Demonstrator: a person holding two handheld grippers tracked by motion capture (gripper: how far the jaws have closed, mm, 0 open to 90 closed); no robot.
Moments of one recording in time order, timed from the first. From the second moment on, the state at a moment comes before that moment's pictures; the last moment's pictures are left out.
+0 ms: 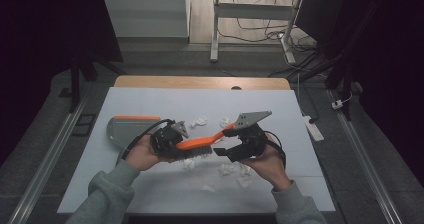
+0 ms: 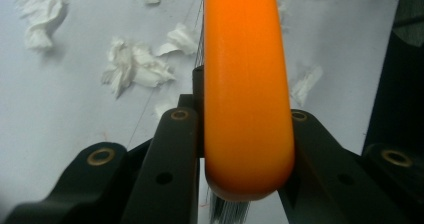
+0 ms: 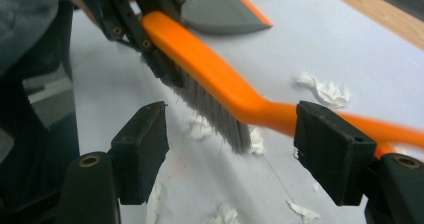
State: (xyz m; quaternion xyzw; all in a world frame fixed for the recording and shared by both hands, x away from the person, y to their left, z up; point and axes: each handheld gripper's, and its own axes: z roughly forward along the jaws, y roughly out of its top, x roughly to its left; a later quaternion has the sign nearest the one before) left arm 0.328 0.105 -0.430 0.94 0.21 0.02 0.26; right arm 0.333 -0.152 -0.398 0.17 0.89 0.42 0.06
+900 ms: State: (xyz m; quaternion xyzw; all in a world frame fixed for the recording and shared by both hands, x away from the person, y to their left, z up) left arm 0.322 0.075 -0.425 0.97 0.10 -0.02 0.21; right arm 0.338 -0.120 -0.438 0.05 0.96 0.28 0.00
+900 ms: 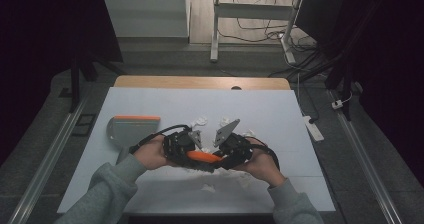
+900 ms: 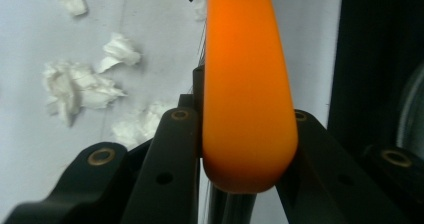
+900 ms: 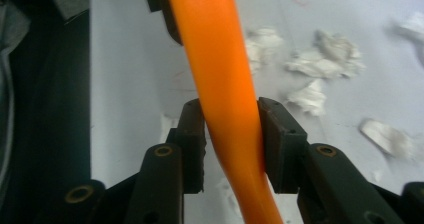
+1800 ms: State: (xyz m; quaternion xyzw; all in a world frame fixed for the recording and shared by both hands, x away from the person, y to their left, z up) left arm 0.270 0.167 -0.444 0.88 0.30 0.18 0.31; right arm 0.357 -0.156 -0.425 0.15 0.93 0.33 0.06
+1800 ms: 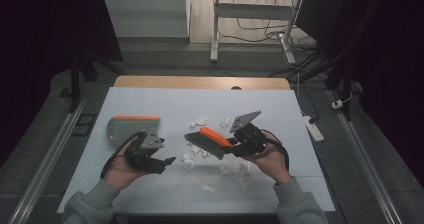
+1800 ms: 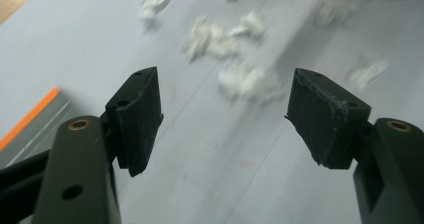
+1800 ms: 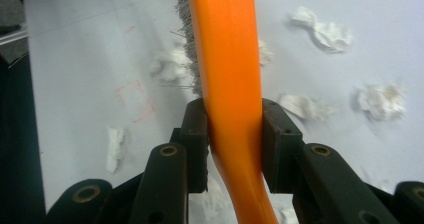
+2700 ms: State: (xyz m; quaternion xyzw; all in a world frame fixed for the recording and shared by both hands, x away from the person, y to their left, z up) left arm 0.242 0.228 -0.488 0.83 0.39 0.20 0.34; right arm 0.391 -0.236 -0.420 0.33 0.87 0.34 0.14
